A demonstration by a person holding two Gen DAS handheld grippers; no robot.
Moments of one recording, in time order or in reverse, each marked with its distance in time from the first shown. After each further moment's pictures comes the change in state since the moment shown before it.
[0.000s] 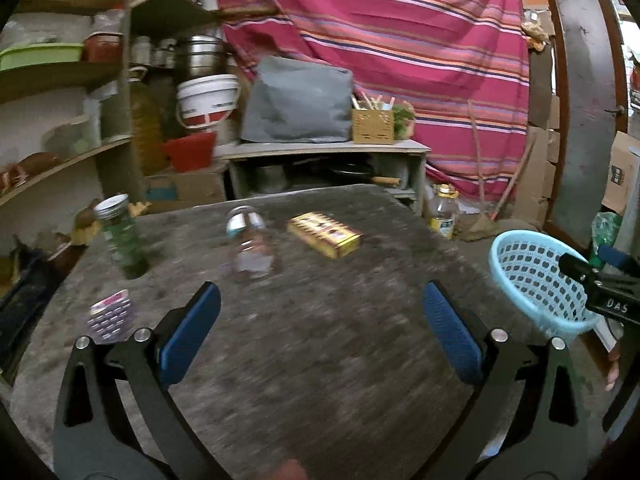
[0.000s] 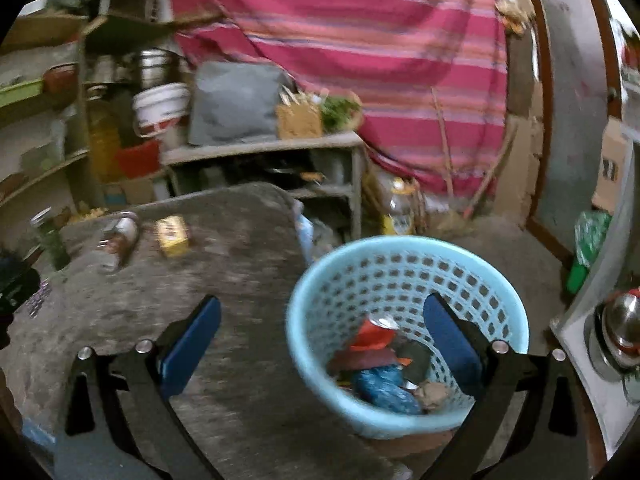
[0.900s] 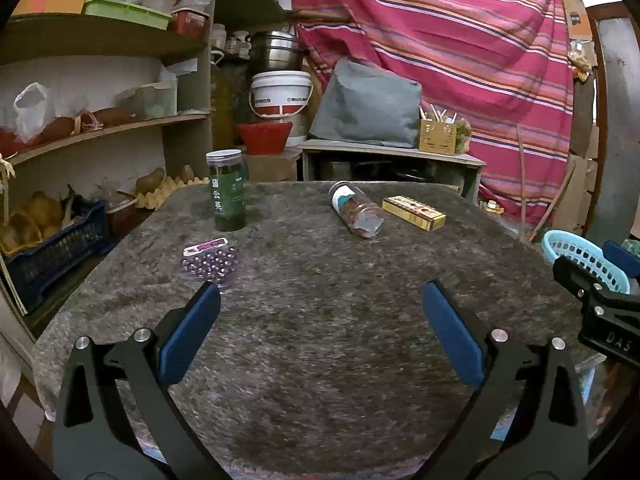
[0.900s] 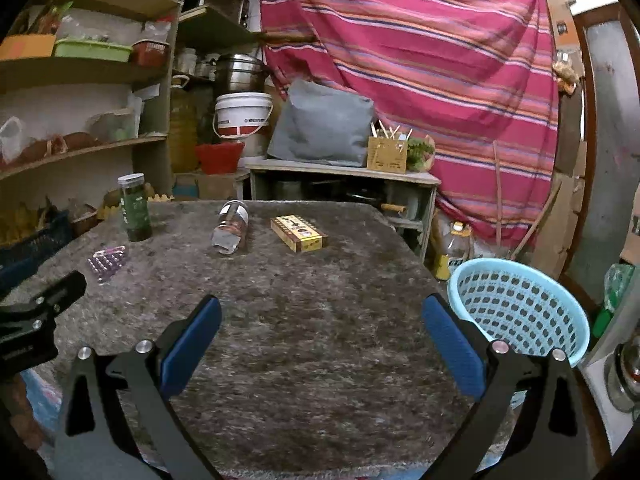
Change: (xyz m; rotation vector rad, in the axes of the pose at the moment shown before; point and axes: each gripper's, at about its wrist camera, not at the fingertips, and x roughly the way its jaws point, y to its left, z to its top) left arm -0.047 0.097 -0.063 -0.117 -0.040 0.139; right arm -0.056 0.149 -0.053 -0.156 -0.120 0.110
